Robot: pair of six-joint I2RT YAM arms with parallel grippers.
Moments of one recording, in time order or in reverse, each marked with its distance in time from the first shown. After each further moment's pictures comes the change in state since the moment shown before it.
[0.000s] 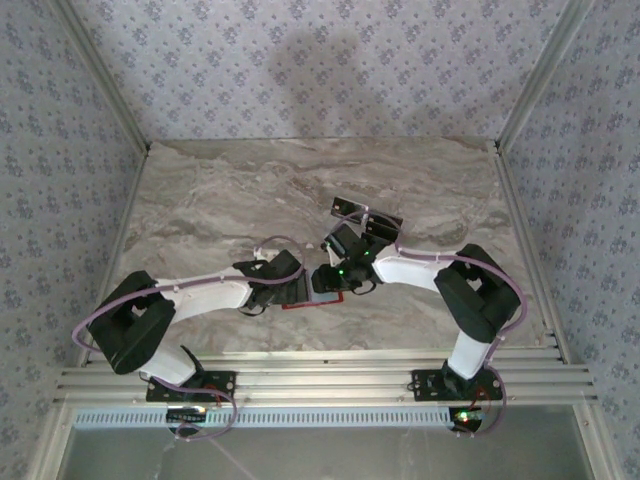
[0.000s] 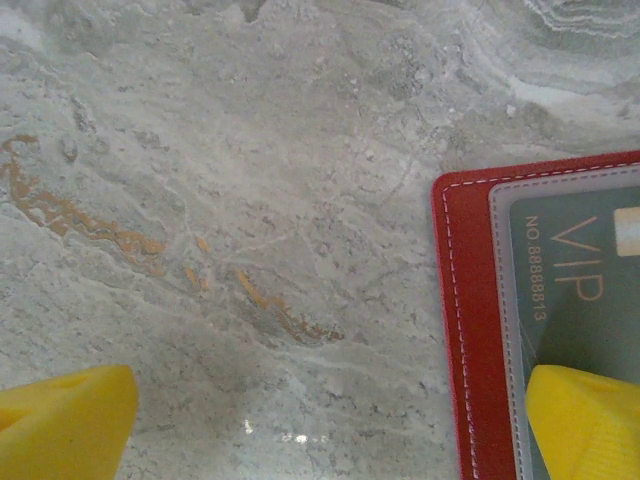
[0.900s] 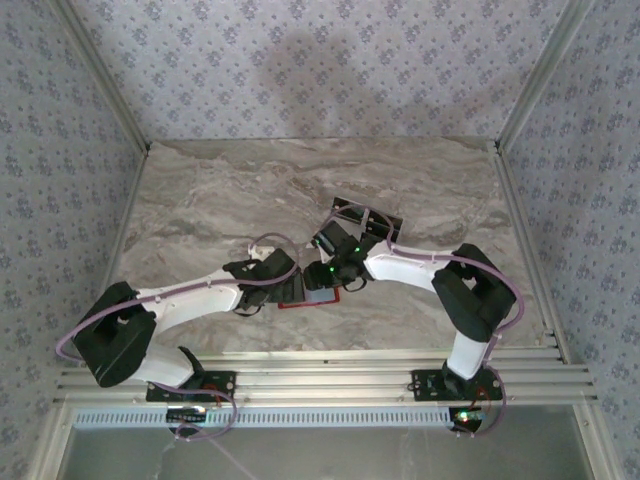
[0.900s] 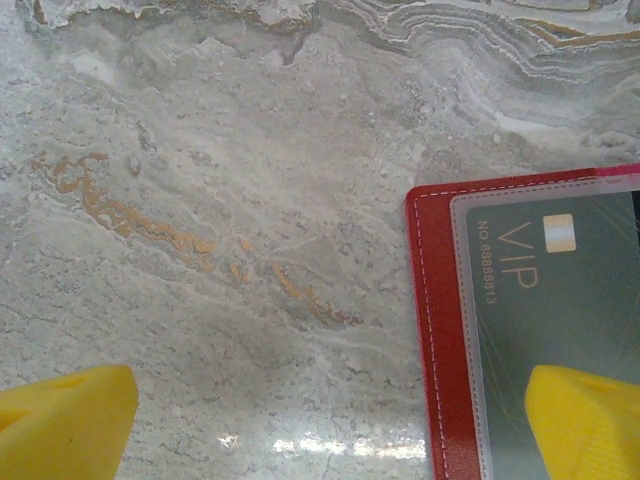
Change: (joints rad) left arm 0.000 -0.094 -0.005 -0.048 -0.016 0.000; right arm 0.043 0.022 0.106 -0.079 0.092 -0.029
